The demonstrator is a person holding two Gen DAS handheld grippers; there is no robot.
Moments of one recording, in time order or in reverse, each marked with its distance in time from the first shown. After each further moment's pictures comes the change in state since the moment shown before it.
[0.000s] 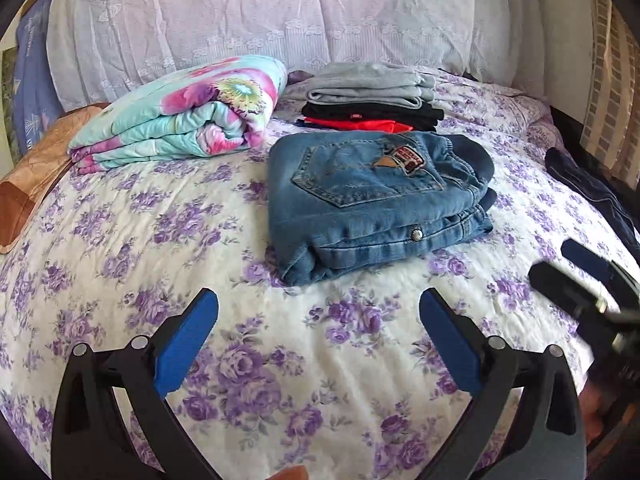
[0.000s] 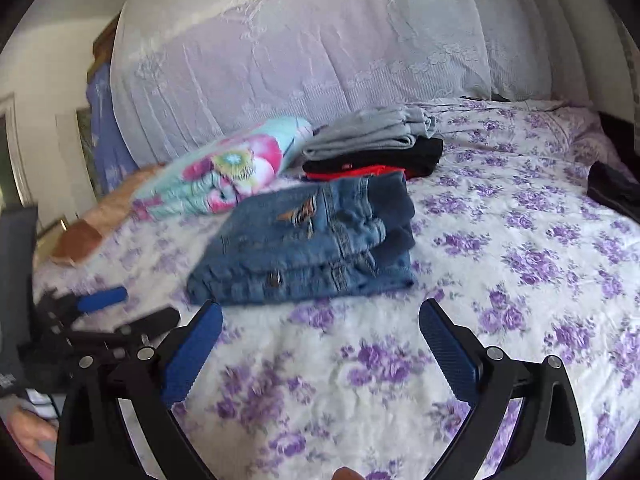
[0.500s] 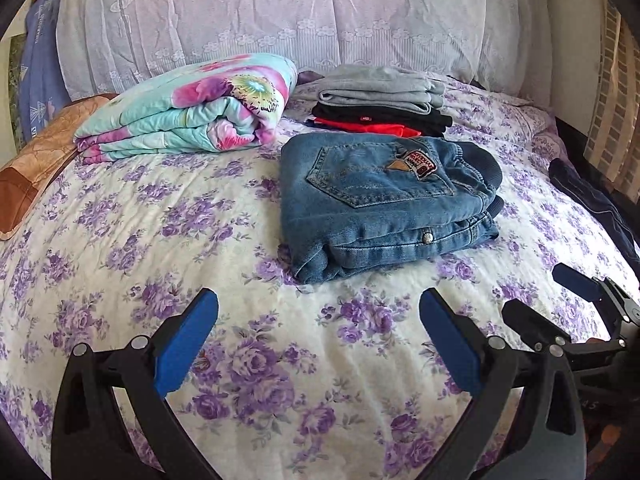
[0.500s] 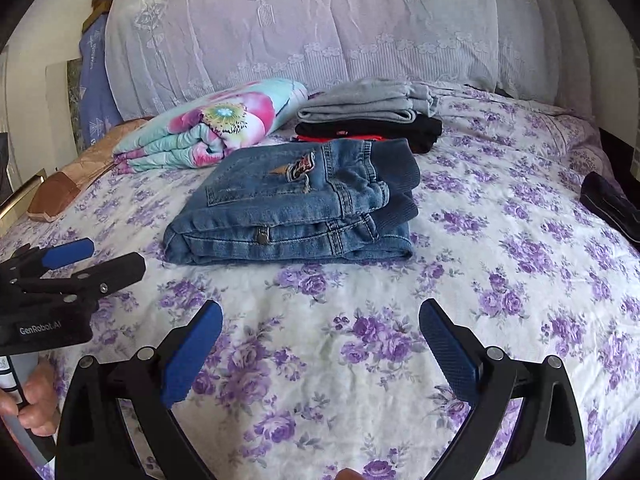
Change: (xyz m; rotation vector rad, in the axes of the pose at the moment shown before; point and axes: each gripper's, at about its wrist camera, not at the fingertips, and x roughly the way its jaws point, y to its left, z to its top) left arm 0.003 0.009 -0.004 -0.035 0.004 0.000; right arm 0.020 0.005 -0.009 -0.051 0.112 -0.067
